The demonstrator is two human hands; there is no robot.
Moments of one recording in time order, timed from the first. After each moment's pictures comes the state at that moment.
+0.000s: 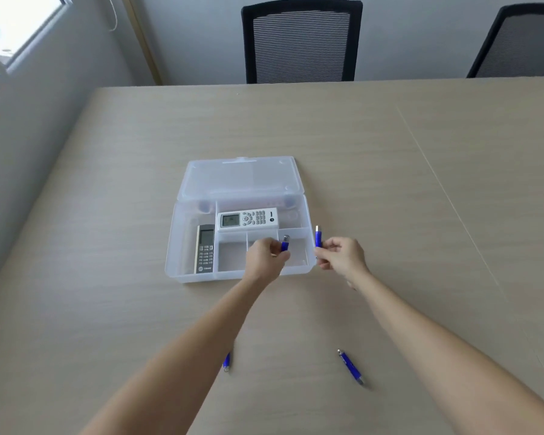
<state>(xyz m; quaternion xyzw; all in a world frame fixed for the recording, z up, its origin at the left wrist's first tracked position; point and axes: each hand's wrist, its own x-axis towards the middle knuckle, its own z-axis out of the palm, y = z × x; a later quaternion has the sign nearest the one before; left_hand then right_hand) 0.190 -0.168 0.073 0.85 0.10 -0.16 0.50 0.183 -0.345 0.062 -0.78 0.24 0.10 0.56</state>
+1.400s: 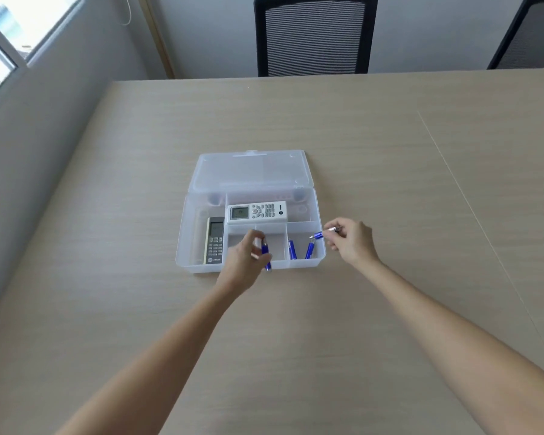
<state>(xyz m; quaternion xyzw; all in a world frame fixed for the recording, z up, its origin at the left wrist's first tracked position) 0.169 -0.110 0.076 0.89 0.01 -0.14 0.43 0.195 -0.348 0.074 -0.88 0.12 0.04 0.46</state>
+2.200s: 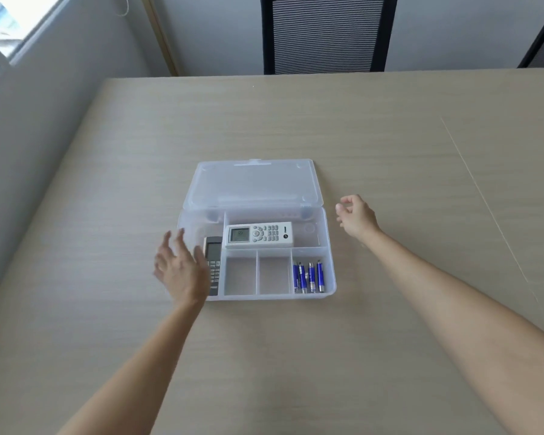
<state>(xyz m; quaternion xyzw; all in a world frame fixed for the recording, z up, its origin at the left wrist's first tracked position) 0.229 -0.040 0.022 0.93 0.27 0.11 0.23 0.329 -0.360 0.037 -0.87 0.19 0.09 0.45</state>
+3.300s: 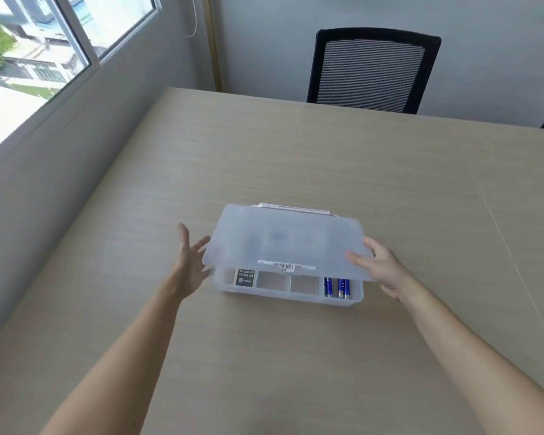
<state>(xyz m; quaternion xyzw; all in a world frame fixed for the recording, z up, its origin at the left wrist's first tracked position) 0.213 0.050 0.062 0.53 0.29 -0.18 0.77 0.244 -0.327 0.084 -0.78 0.13 0.23 0.57</state>
